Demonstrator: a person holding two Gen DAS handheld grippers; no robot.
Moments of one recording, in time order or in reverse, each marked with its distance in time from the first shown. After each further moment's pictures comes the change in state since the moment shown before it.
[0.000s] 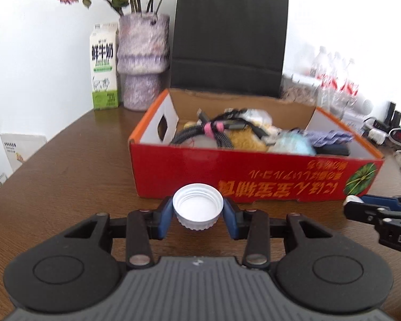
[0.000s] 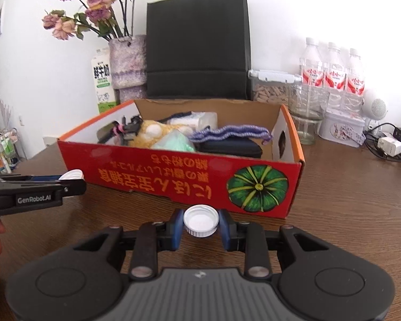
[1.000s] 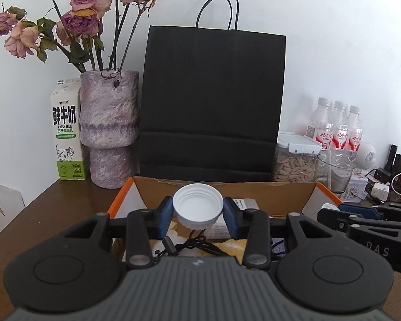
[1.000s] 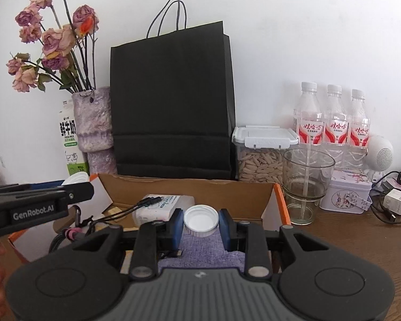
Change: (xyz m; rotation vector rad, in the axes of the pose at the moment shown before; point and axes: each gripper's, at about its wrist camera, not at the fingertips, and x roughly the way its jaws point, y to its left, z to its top) left arm 0.078 -0.026 0.093 0.016 -0.175 -0.038; right arm 0.079 -0.033 0.090 0.042 -0.147 -0.073
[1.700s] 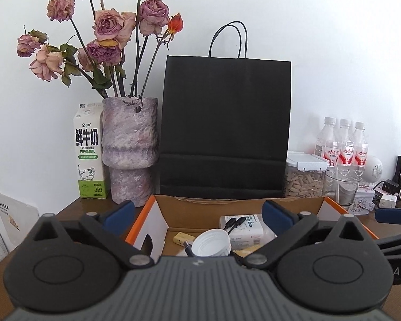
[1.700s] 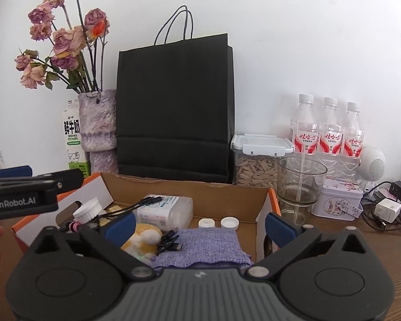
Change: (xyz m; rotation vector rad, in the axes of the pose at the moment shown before) left arm -0.035 0.006 -0.004 0.010 -0.121 0.056; right arm -0.023 0.006 -0.008 -0.053 -0.033 -0.011
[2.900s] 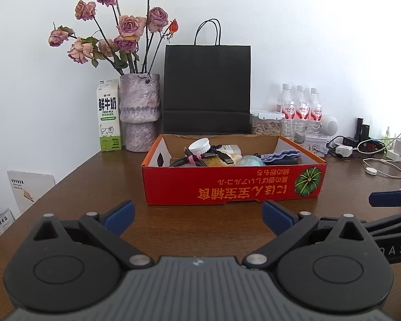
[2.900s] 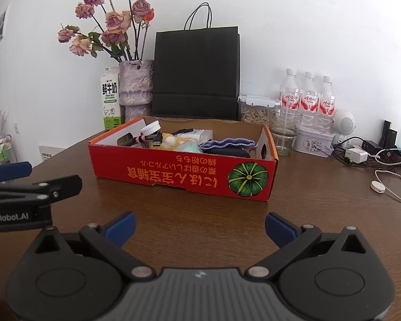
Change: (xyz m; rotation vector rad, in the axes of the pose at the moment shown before) left arm -0.190 0.009 -0.072 0.041 0.102 -0.048; right arm -0.177 0.050 -0.090 0.007 0.115 -0.009
